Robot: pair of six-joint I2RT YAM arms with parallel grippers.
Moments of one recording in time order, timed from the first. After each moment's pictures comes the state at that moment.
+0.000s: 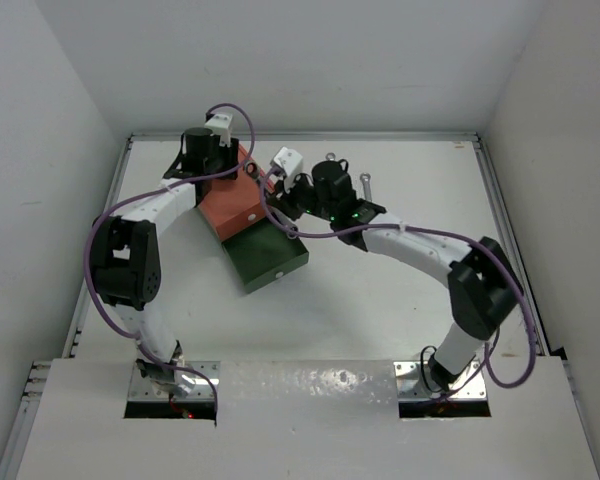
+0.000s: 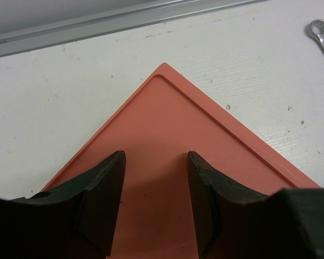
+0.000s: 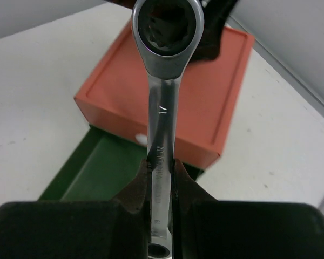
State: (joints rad) left arm -0.16 1.80 1.30 0.00 0.03 0.03; right arm 0.71 1.64 1.17 0.20 -0.21 -0.16
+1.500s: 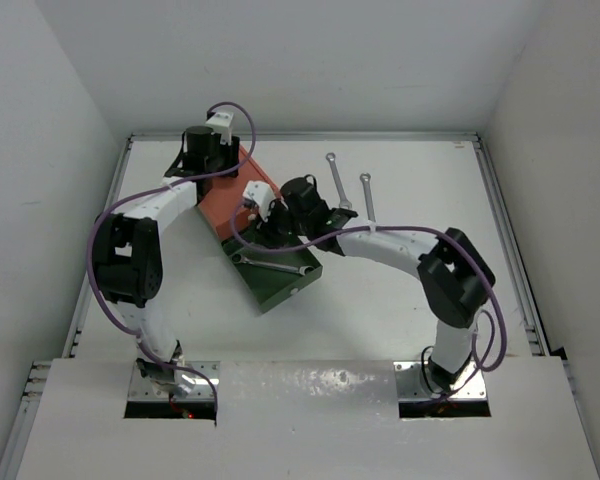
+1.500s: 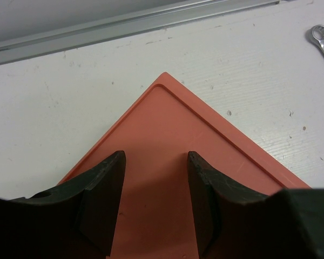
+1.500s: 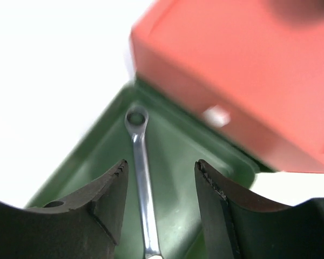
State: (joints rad) left arm -0.15 1.82 1.32 0.01 0.03 0.04; right arm 0.81 1.85 1.27 0.03 -0.28 -0.30
